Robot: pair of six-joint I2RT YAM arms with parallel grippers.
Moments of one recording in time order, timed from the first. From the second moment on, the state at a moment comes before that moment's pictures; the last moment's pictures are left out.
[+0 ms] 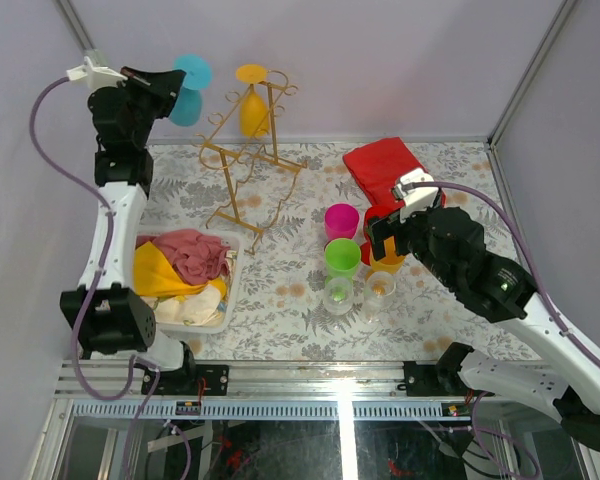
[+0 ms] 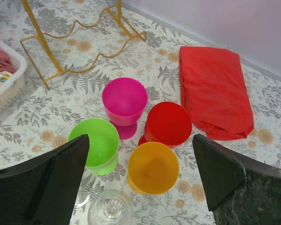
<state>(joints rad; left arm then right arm) 0.11 1.56 1.59 0.14 0.25 -1.03 0.83 0.88 1.14 -0.57 0.36 -0.01</state>
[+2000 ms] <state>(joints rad) 0.12 0.39 0.82 -0.33 1.07 -0.89 0.99 1.26 1.11 0.08 -0.50 0.75</state>
